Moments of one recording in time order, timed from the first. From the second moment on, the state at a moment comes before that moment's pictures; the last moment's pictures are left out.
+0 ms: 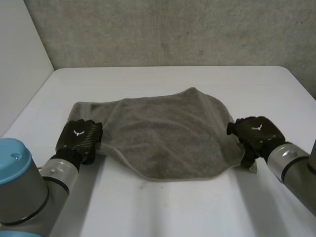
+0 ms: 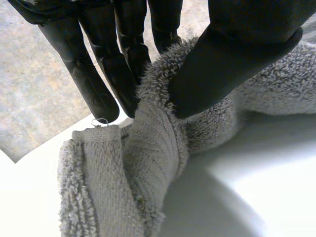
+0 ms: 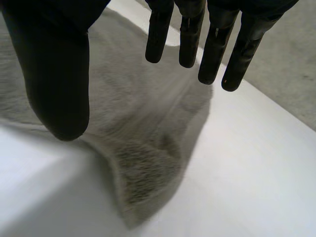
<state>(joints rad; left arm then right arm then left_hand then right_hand) 4.33 -1.79 -2.00 3.59 -1.59 3.39 1.83 -1.36 1.82 -0.05 1.40 2.73 1.16 1.22 1.21 1.22 1.01 0.44 0.42 0.41 0.41 0.23</state>
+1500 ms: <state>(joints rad) 4.41 -1.82 -1.96 3.59 -1.58 3.39 1.78 -1.10 1.79 -0.20 1.31 2.79 1.16 1.22 1.21 1.22 1.01 1.36 1.18 1.18 1.18 0.98</state>
